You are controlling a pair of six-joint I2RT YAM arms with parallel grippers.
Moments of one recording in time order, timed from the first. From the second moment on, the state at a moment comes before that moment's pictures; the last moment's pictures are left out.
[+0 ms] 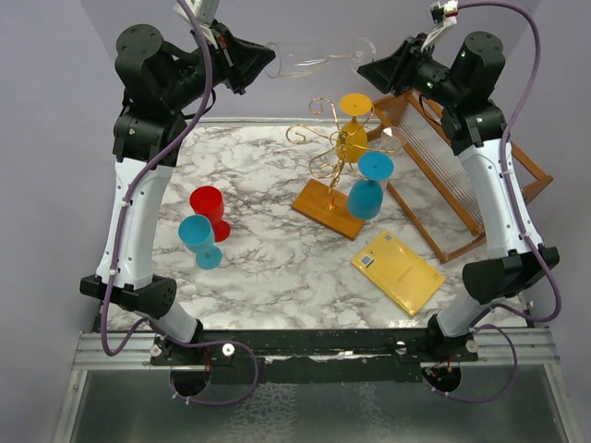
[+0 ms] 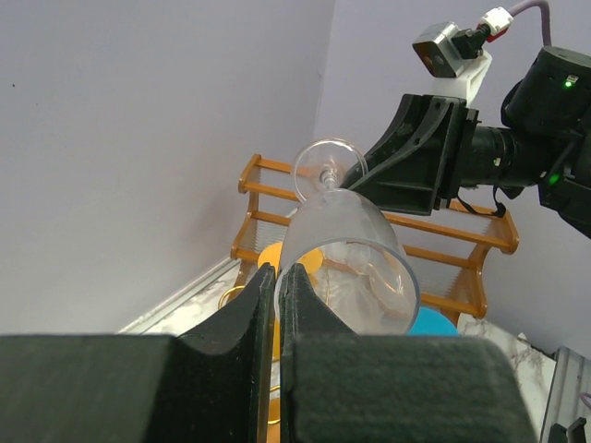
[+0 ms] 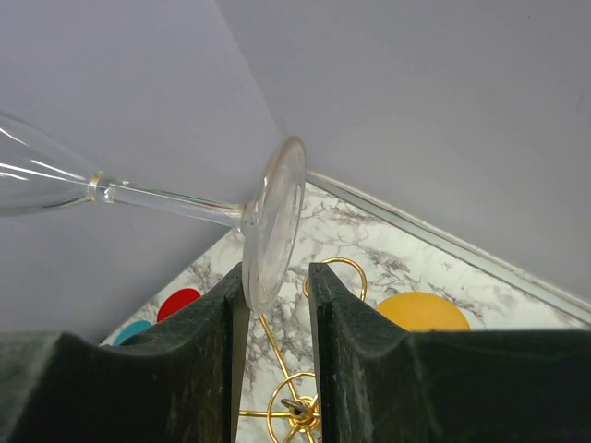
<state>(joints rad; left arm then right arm) -0.28 1.59 2.22 -0.40 0.60 -0.28 0.21 1.66 2.02 -0.27 -0.61 0.36</state>
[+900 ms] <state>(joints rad) -0.28 1.54 2.17 -0.40 0.60 -0.28 0.22 1.62 2.00 -0.26 -0.52 0.24</state>
